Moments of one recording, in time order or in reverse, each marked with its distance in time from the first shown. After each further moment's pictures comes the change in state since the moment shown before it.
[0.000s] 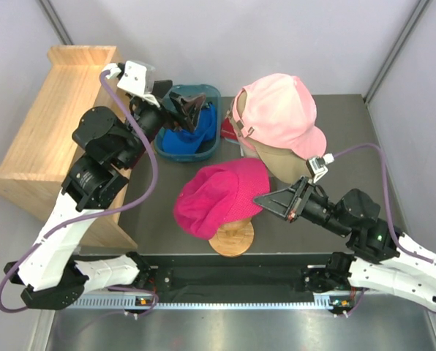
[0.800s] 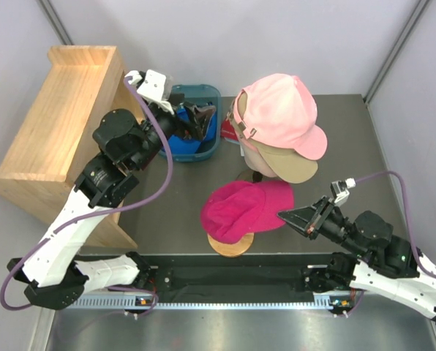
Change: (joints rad) left arm 0.000 0.000 -0.096 -0.003 0.030 -0.035; right arm 0.033 -0.328 -0.144 -0.376 0.207 0.132
